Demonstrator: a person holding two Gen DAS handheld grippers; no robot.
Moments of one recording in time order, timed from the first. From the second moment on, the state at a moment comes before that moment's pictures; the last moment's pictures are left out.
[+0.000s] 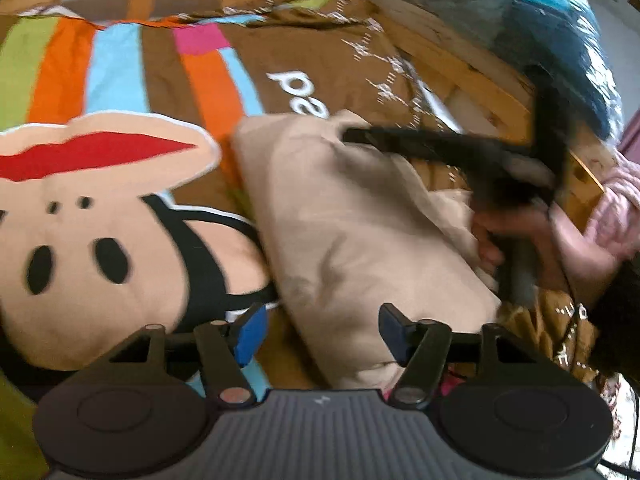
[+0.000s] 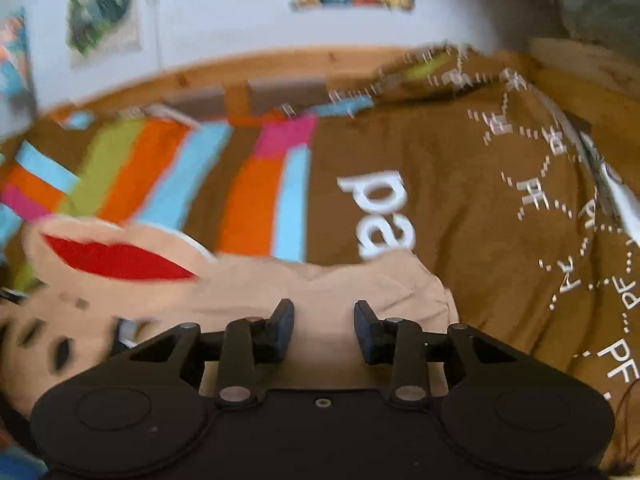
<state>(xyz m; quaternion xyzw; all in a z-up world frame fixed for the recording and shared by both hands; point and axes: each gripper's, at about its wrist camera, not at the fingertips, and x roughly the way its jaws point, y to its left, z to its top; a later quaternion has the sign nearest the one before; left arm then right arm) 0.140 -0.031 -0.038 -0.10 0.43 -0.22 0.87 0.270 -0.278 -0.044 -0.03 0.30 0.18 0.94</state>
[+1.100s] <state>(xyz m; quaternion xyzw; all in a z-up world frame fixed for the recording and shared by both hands) 0.145 0.012 -0.070 -0.17 0.44 -0.15 0.87 0.134 -0.252 -0.090 -0.14 0.21 0.18 0.95</state>
